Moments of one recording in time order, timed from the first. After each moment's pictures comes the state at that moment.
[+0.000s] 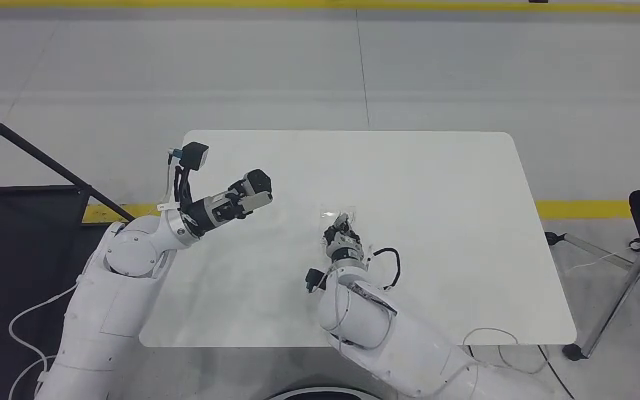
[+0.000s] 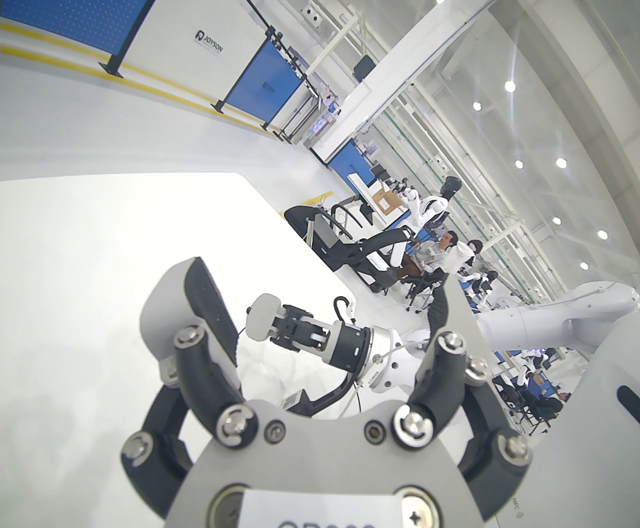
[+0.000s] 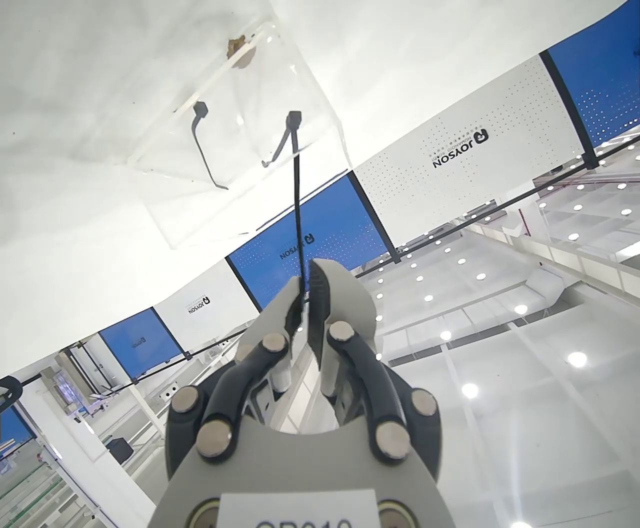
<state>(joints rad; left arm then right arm) 1.08 -1.04 -1.38 -1.52 -0.14 -0.68 -0.77 -0.85 -1.34 0.46 -1.61 -3.07 -1.01 0.53</state>
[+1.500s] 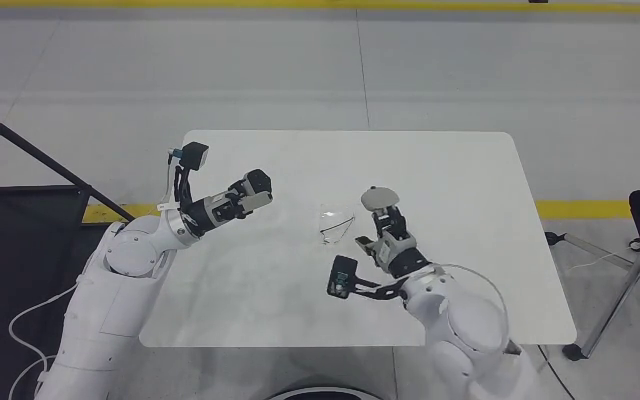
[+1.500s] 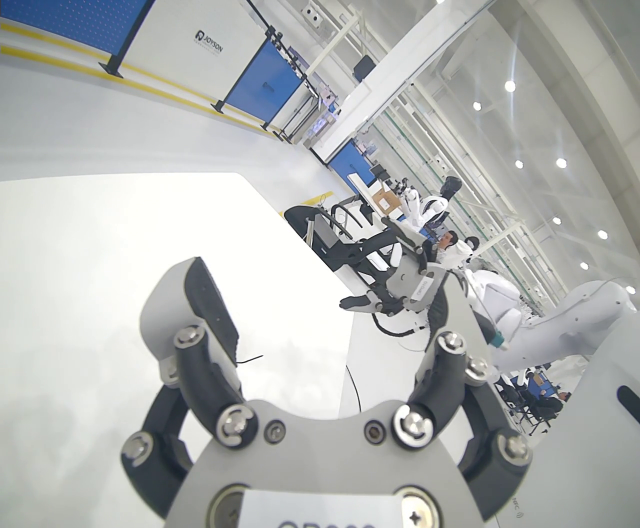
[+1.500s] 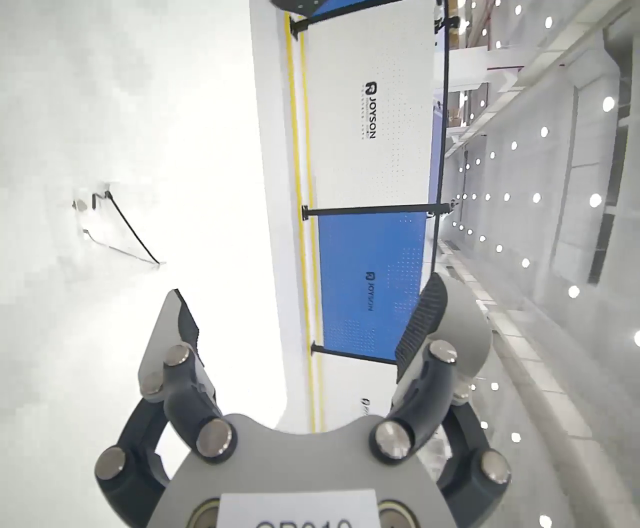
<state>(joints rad) 1.08 -1.04 -1.38 -1.52 -0.14 -0.68 -0.77 -1.32 -1.24 1.15 -2.20 -2.48 -0.61 0.23</state>
